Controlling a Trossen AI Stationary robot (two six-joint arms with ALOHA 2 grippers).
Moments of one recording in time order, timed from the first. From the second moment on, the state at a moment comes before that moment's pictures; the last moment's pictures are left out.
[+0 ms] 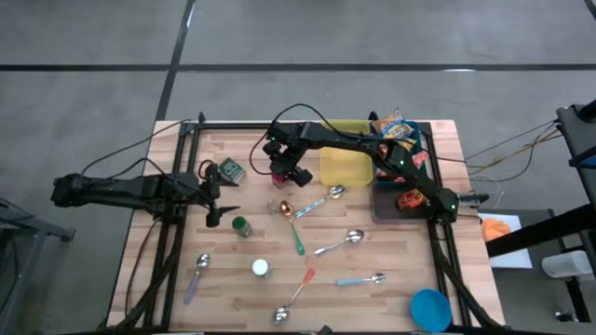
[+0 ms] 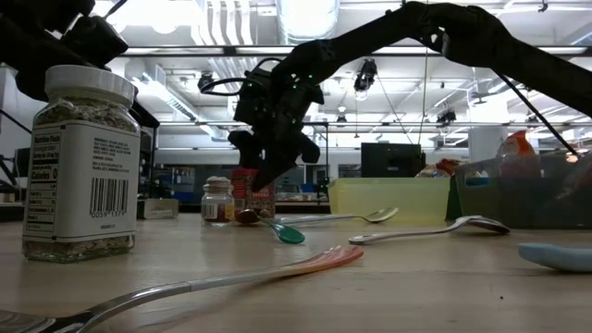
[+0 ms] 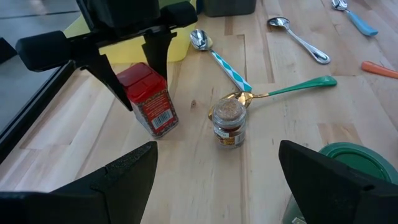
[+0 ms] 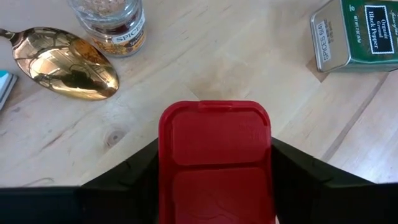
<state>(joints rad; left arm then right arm) 0.00 0.47 0.30 -0.37 -0.16 0.07 -0.34 2.46 2.21 -0.92 -0.39 -1.07</state>
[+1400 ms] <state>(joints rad) 0.00 0.47 0.30 -0.37 -0.16 0.07 -0.35 2.45 2.22 -0.92 -0.33 -1.07</state>
